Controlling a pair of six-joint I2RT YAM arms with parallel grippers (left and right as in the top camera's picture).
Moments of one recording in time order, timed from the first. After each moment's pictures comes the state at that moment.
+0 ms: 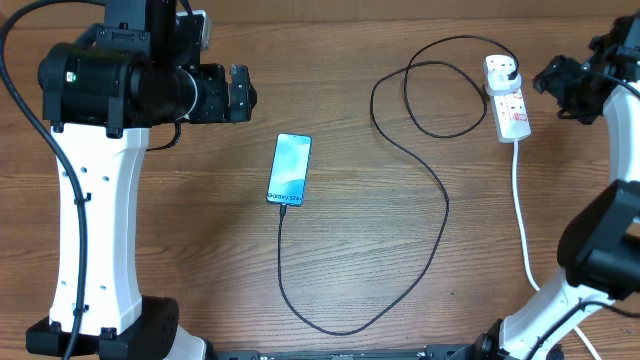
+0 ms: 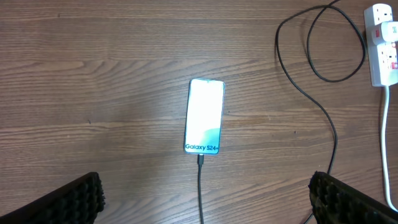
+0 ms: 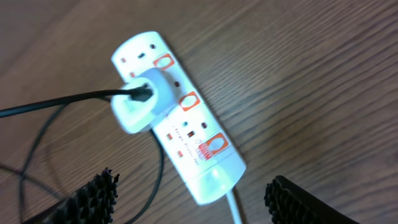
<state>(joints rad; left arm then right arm) -0.15 1.72 2.23 -1.57 0.14 -0.19 -0.36 2.02 1.78 -0.83 -0.14 0.28</state>
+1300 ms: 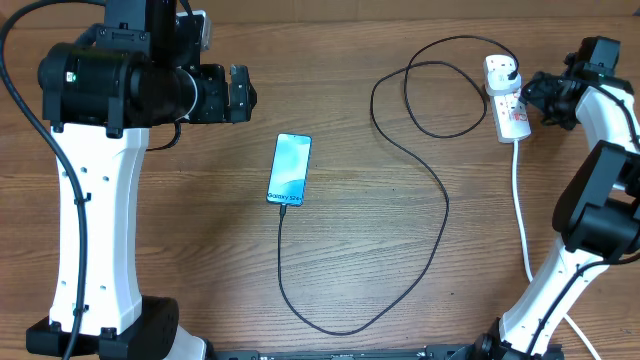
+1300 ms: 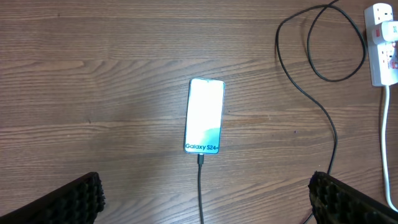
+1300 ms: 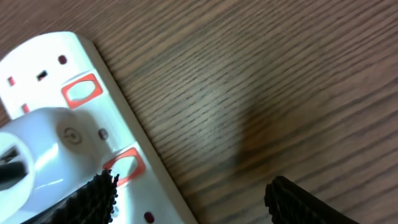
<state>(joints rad) -0.15 1.72 2.23 -1.57 0.14 -0.19 -0.37 2.27 1.77 -0.59 -0.07 0.22</state>
